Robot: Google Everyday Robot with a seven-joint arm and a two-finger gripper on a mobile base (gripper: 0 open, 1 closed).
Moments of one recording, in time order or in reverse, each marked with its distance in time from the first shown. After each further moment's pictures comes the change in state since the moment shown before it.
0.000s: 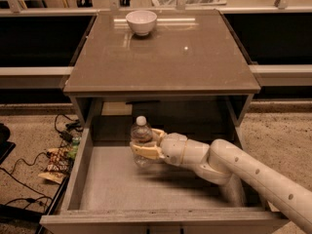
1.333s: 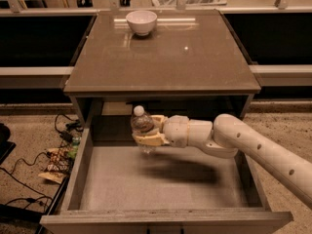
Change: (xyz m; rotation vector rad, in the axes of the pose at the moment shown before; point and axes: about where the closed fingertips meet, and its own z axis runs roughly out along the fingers) arm -0.042 -0.012 -0.001 -0.117 0.079 -0.184
